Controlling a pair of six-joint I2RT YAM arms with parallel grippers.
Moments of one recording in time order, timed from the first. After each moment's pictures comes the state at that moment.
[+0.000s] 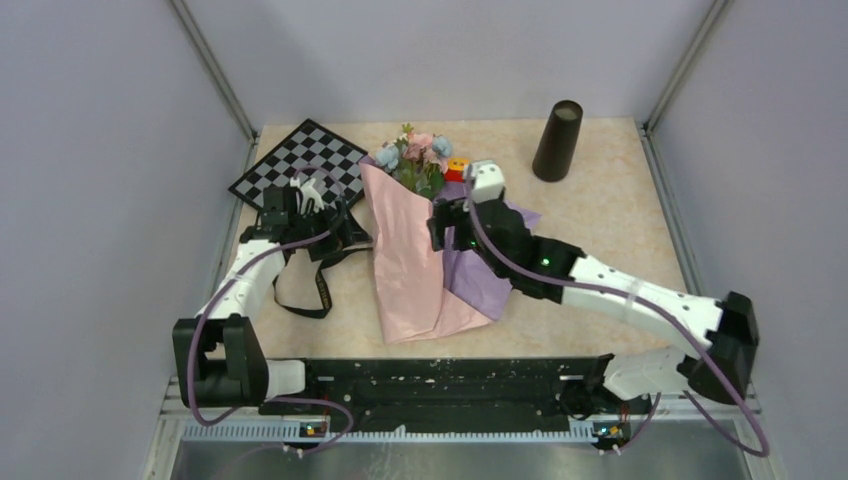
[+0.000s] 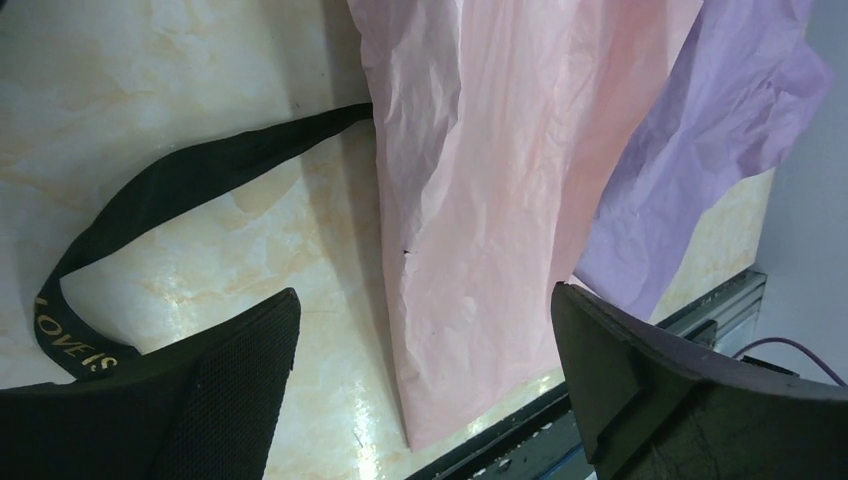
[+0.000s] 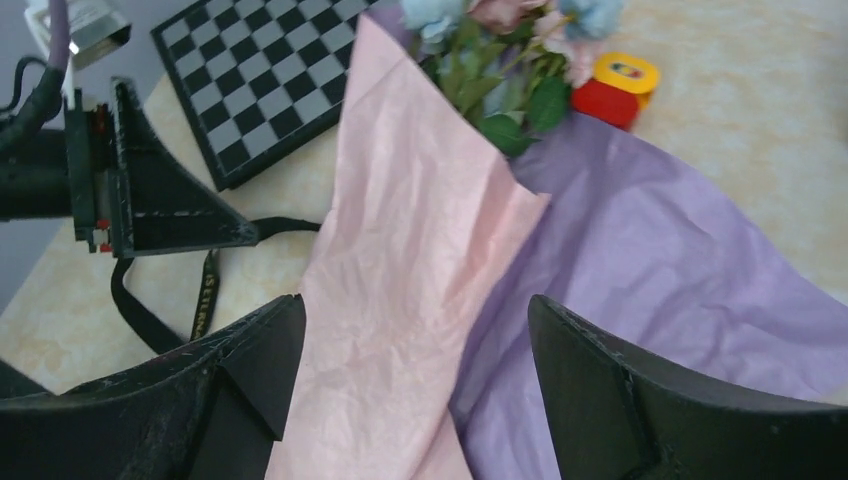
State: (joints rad) left arm 0.03 1.29 0.87 -0.43 0.58 -0.36; right arm 1.02 1.21 1.07 -0.18 0.57 0.40
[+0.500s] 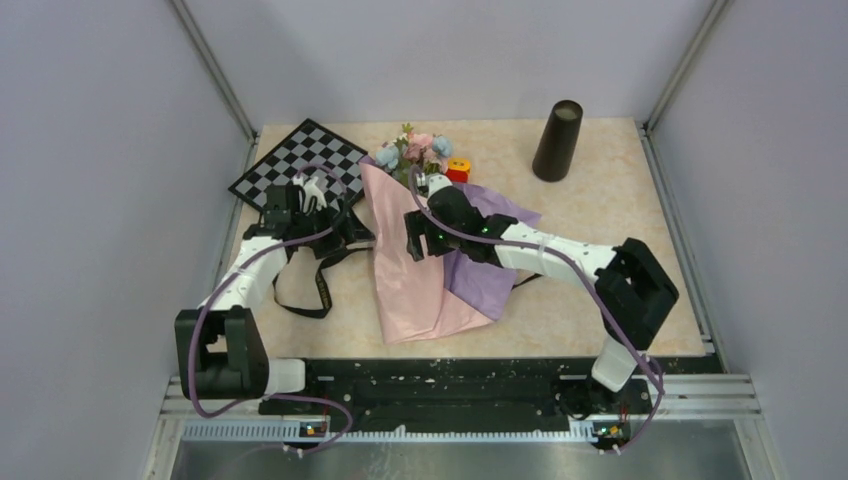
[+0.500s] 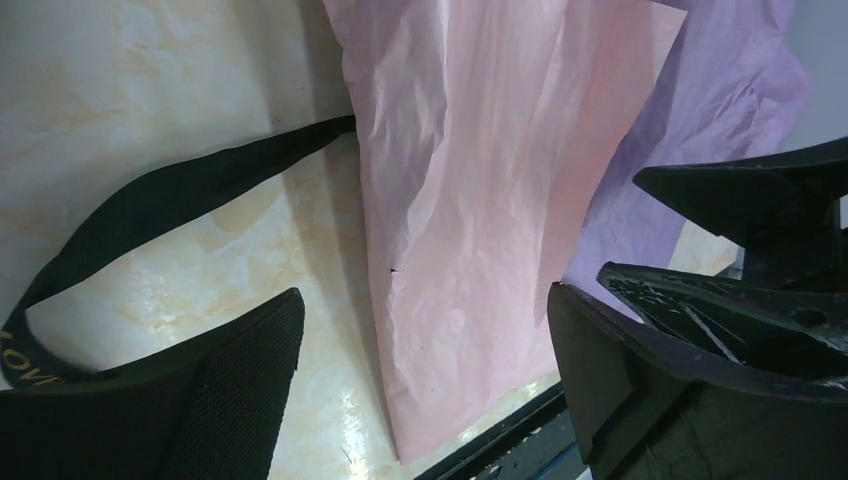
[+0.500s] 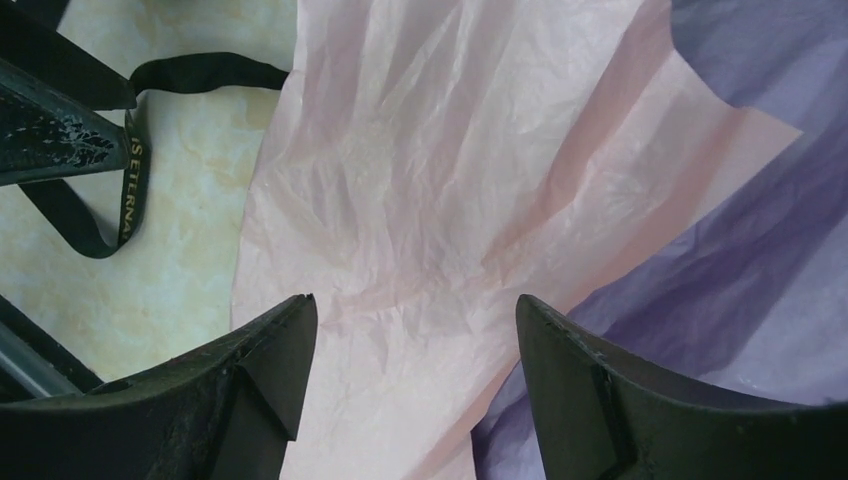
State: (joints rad) left arm 0.02 1.33 0.90 -0.44 0.59 -0.35; right arm 0.88 1.70 1.25 -0.22 0.12 0.40
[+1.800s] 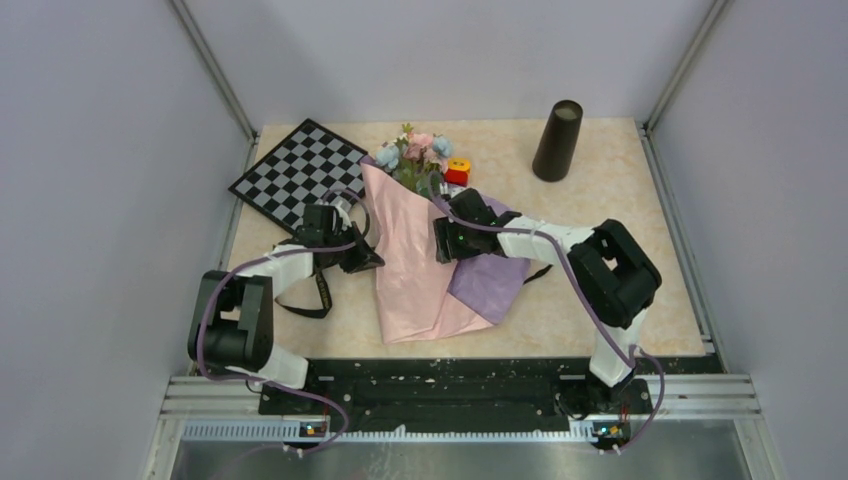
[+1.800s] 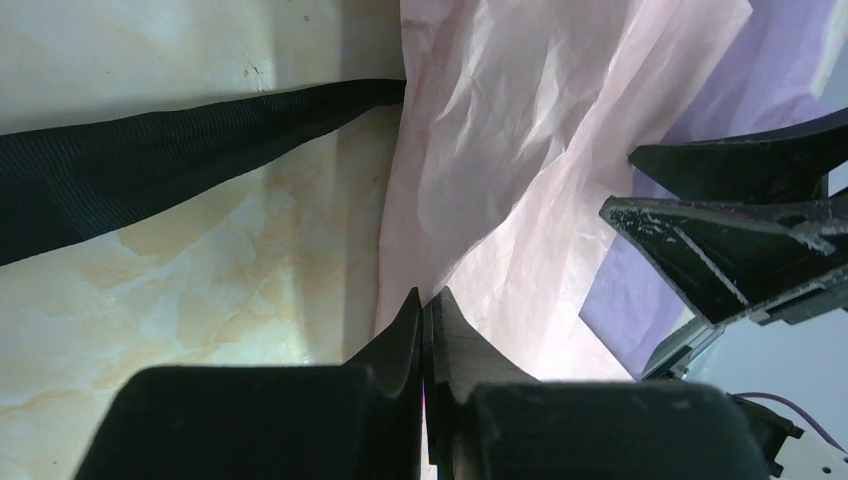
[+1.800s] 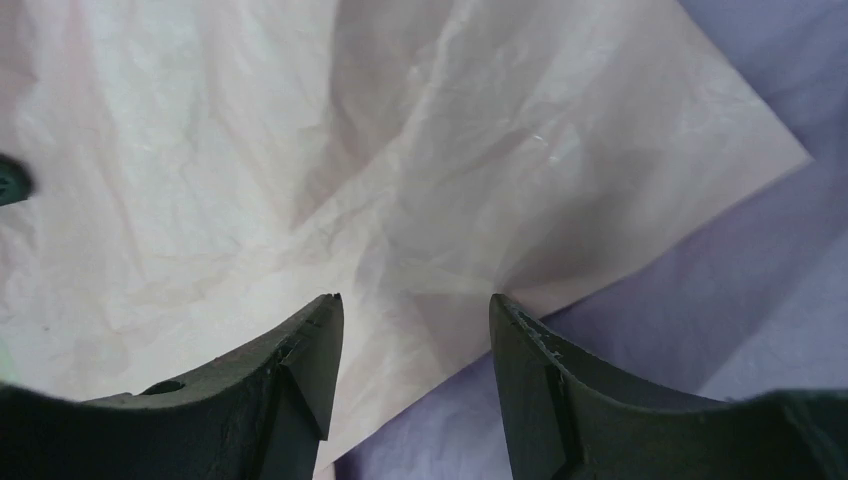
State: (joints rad) left arm -0.13 1.50 0.71 -0.11 0.50 -0.60; right arm 0.72 1.86 1.18 -0.21 -0.05 0.38
